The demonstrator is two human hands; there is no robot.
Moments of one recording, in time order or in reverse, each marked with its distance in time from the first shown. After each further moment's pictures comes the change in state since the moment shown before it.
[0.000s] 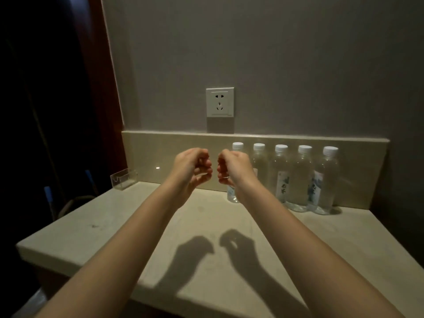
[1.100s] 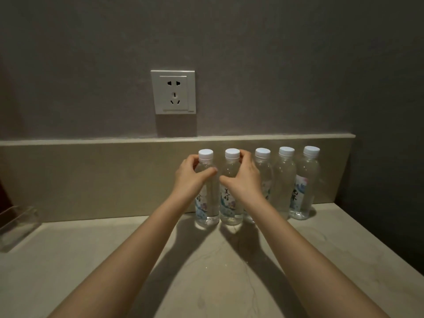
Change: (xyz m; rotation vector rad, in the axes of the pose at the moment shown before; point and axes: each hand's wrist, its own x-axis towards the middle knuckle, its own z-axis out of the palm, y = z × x) left_hand 0.170 -0.107 0.034 0.381 -0.224 0.116; right_hand 0.114 0.067 -0.058 -0.721 0.515 -0.182
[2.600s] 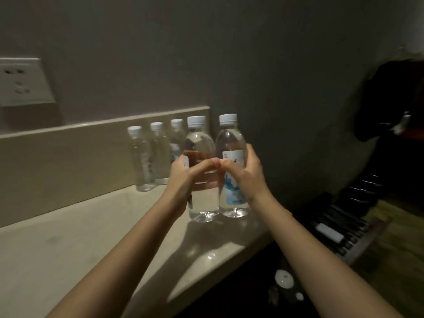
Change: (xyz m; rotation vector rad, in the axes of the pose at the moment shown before) left_hand -0.185 0.107 0.137 -0.543 -0.632 -0.030; right_hand -0.169 0.035 -0.232 0.382 0.210 0.103
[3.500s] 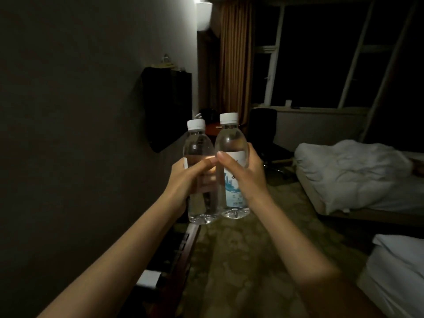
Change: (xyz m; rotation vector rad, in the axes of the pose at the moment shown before) left_hand 0.149 -0.137 0.724 -0.280 -0.786 -0.098; right_hand -0.003 0.006 -0.692 -0.249 0.780 -0.115
